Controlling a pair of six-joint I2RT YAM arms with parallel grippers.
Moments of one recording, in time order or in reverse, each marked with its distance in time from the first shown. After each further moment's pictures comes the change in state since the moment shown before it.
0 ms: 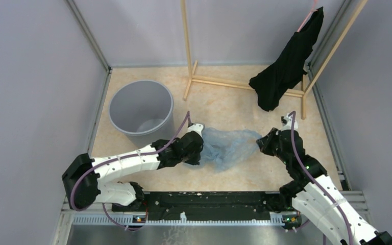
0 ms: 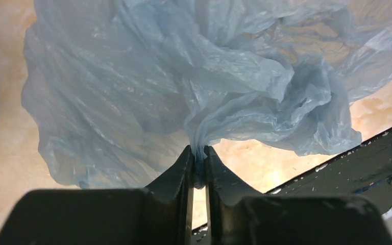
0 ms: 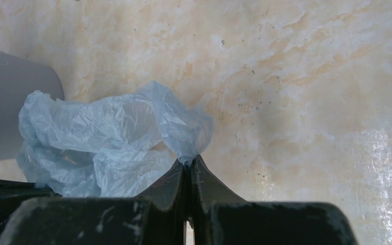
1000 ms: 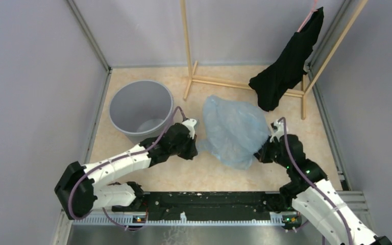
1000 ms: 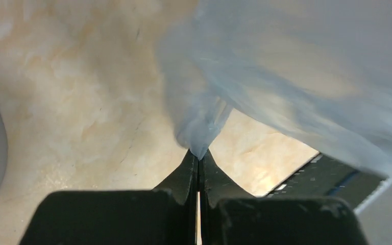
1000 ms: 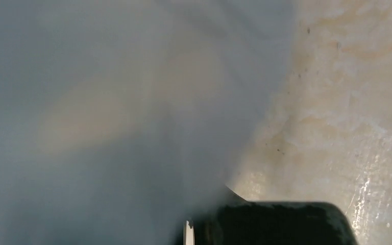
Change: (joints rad) left arm 0.185 -0.072 -0.100 0.218 0.226 0.196; right arm 0.000 -0.085 -0.114 0.019 -0.257 -0.138
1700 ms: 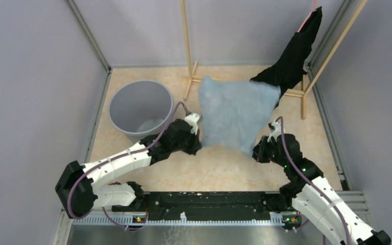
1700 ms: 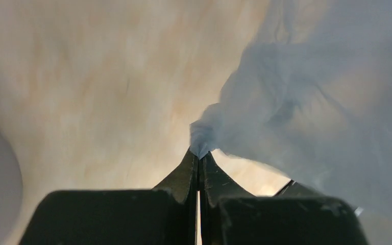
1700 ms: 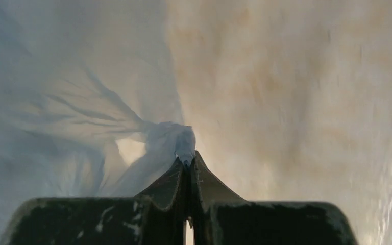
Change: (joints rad) left arm -0.012 -0.025 0.185 0.064 -0.018 0.065; right arm 0.000 0.063 0.097 0.152 -0.029 0.012
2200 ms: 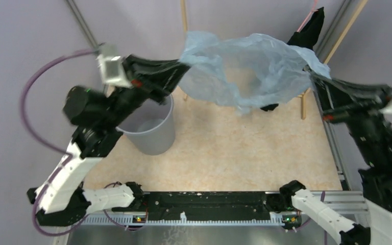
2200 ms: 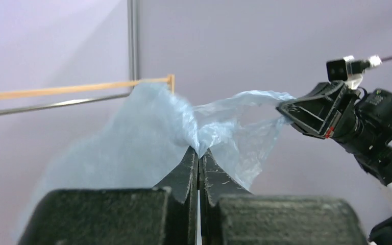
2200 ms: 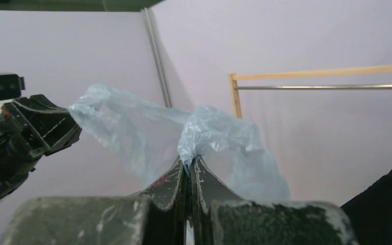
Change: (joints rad) left arm 0.002 0.020 0.849 0.095 0.208 0.197; right arm 0.000 0.245 1.141 -0.056 0.037 -0.233
